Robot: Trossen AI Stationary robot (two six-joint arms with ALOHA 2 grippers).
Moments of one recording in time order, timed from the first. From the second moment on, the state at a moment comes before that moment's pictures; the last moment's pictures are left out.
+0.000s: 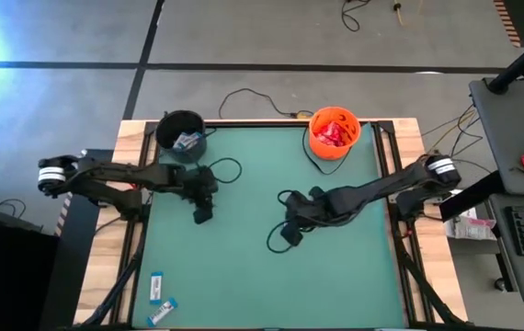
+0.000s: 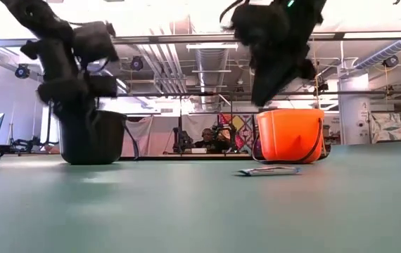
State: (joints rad) left arm 0.17 1.23 0.57 -0.47 0.05 -0.17; right arm 0.24 1.69 1.26 -0.72 0.29 0.83
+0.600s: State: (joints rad) left arm -0.03 1.50 0.70 0.31 -0.02 -0.20; right arm 0.42 1.32 1.09 -0.72 0.45 0.77
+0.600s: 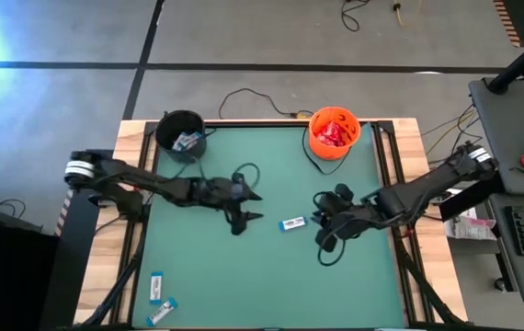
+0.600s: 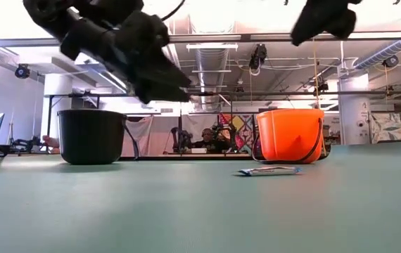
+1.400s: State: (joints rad) left arm -0.14 2.19 1.01 0.77 -0.26 -0.22; right arm 0.40 1.18 0.93 -0.75 0.20 0.63
